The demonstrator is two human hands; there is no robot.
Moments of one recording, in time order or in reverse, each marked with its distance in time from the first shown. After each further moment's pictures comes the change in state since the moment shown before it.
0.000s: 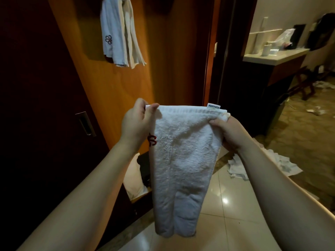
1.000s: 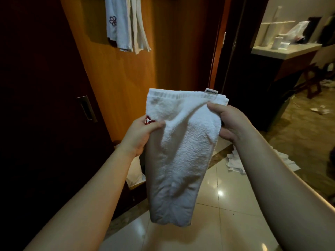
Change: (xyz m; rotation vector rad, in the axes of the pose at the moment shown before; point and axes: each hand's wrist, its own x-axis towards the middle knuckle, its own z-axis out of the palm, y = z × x) left_hand -0.048 -0.044 0.011 -0.834 -0.329 -0.625; right_hand 0.006 -0.016 0.041 0.337 0.124 0.332
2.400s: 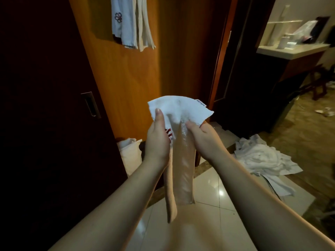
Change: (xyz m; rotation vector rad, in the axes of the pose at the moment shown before) left_hand -0.043 -0.003 0.065 -0.064 0.264 0.000; right_hand -0.052 0.063 0.041 -0.913 -0.013 -0.376
